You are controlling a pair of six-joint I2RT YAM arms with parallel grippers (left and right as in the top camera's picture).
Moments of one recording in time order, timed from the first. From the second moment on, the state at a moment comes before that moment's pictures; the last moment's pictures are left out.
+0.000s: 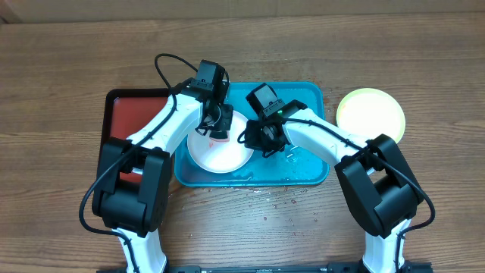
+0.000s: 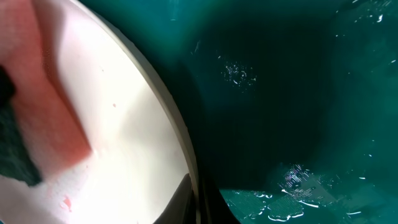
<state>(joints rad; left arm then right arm) -0.31 1.98 1.36 -0.66 0.06 -0.16 0.59 2.03 1.35 -0.61 -0.20 0.72</state>
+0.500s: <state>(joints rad) -0.31 1.98 1.36 -0.92 0.04 -0.15 0.59 2.03 1.35 -0.61 -0.20 0.72</state>
